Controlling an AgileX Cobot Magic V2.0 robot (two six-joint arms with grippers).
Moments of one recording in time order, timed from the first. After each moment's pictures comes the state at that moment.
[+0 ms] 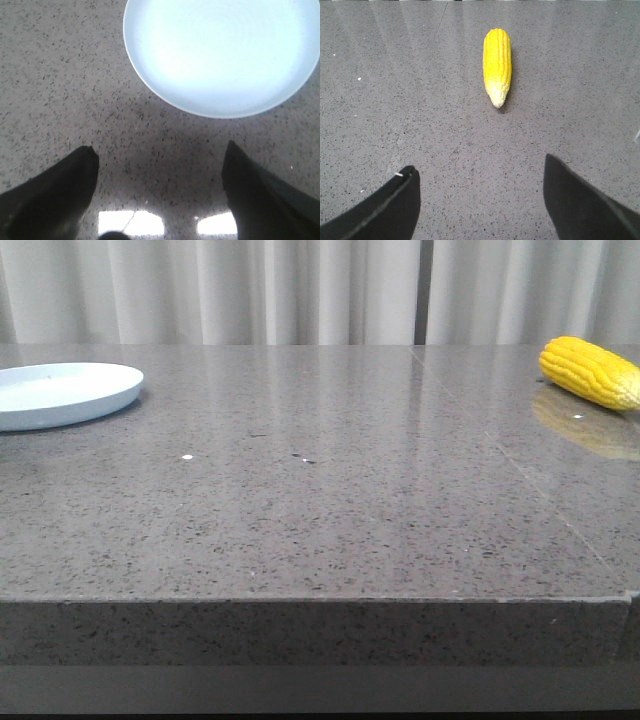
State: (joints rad) left arm 0.04 1.33 -1.14 0.02 0.84 0.09; right arm -0.01 0.43 -0.61 0.07 0.64 0.02
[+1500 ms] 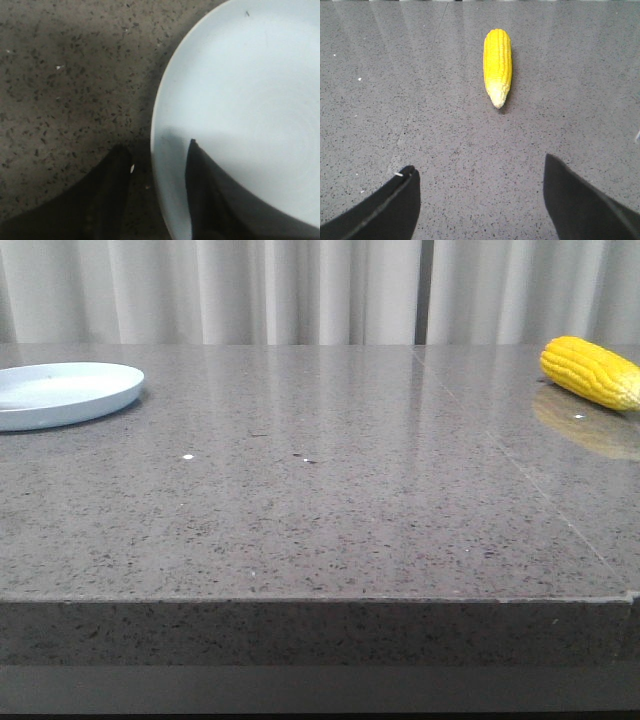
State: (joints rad) left arm 0.24 1.85 -1.43 -0.47 0.80 0.39; right arm -0.01 0.43 -0.61 0.07 0.64 0.02
